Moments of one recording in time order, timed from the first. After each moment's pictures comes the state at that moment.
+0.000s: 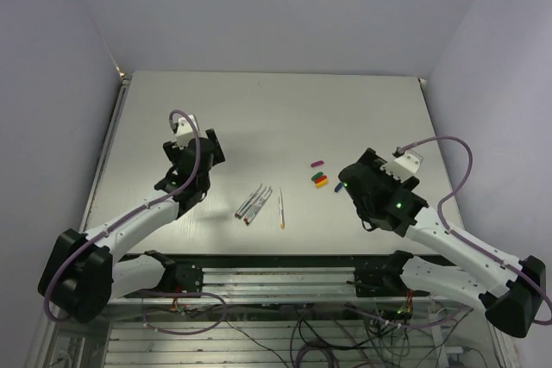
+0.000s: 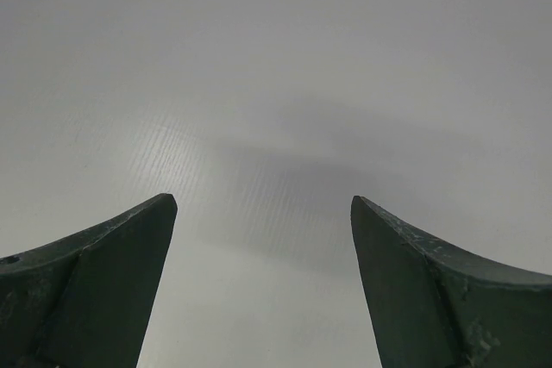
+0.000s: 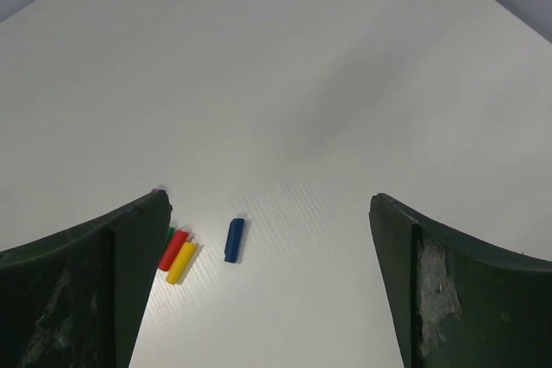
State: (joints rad) left arm -0.52 1.14 0.61 0.10 -0.70 -0.46; right arm 0.80 0.93 0.74 -0.73 1.13 1.08
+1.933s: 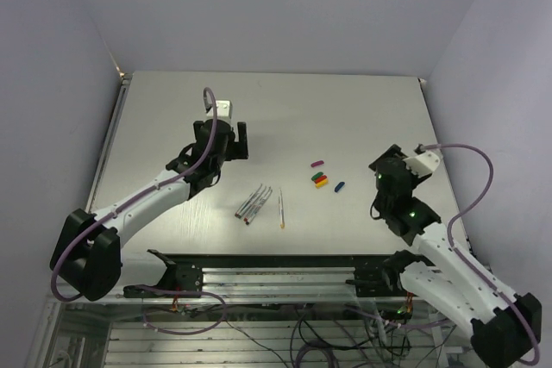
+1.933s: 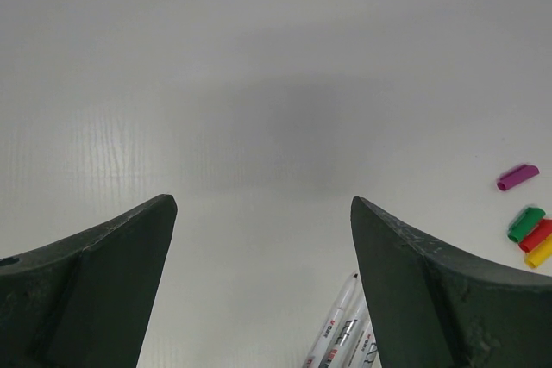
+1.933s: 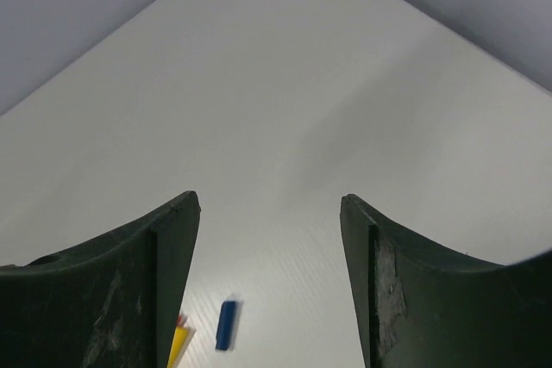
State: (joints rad) left arm -0.58 1.28 0.84 -0.03 -0.40 -0.32; right arm 0.54 0.75 0.52 -0.19 1.00 0.66
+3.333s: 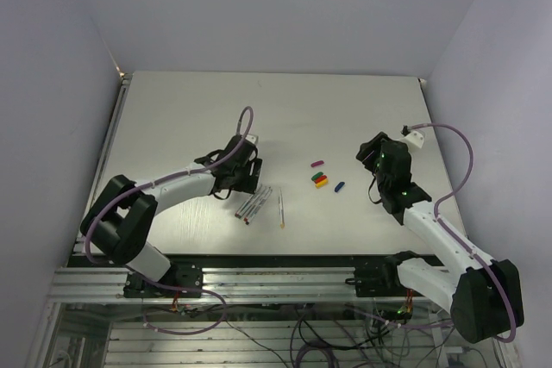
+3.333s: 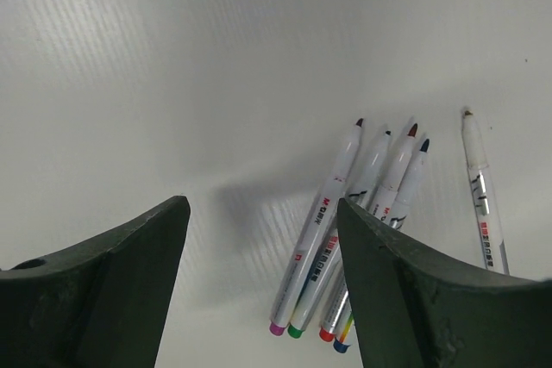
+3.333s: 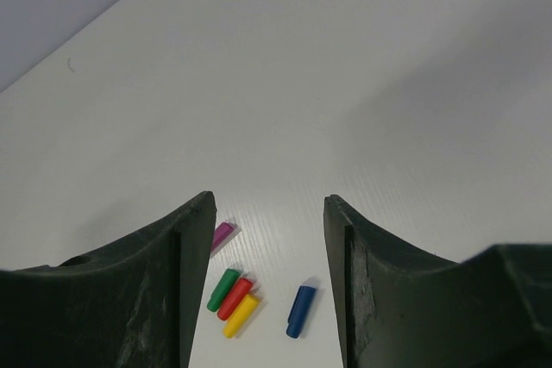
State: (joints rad) left arm -0.66 1.53 0.86 -0.28 -0.19 -0.34; right arm 0.28 1.00 0.54 0.08 0.40 0.62
